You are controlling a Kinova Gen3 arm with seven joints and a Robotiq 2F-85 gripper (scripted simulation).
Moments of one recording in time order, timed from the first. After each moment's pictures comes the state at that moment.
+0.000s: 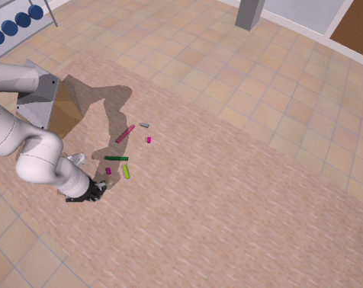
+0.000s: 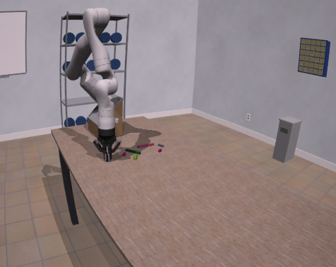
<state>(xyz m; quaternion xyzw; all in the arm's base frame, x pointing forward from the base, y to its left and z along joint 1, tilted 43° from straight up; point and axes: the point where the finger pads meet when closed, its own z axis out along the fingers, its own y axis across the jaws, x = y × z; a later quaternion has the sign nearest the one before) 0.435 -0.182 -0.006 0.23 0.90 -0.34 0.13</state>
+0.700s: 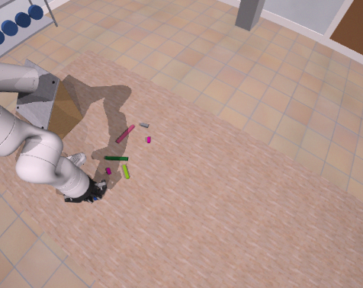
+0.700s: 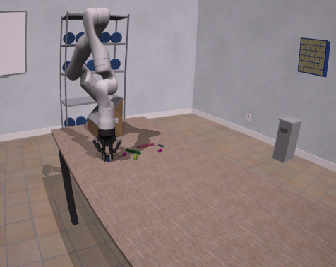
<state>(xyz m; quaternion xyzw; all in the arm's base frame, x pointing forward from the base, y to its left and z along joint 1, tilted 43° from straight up) 0.435 -0.182 -0.006 0.23 0.90 -0.34 0.13</state>
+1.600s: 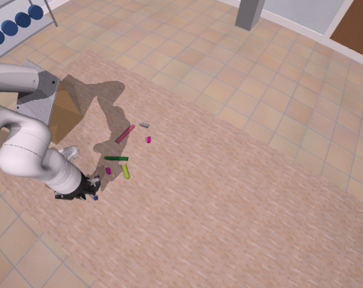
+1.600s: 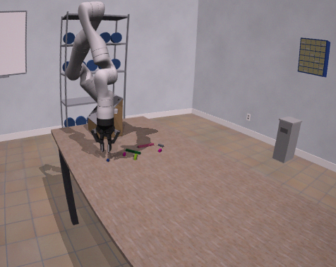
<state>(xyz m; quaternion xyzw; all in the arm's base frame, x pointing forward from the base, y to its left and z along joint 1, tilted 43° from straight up) 0.429 -0.156 0.030 0.24 0.90 -0.35 0.12</state>
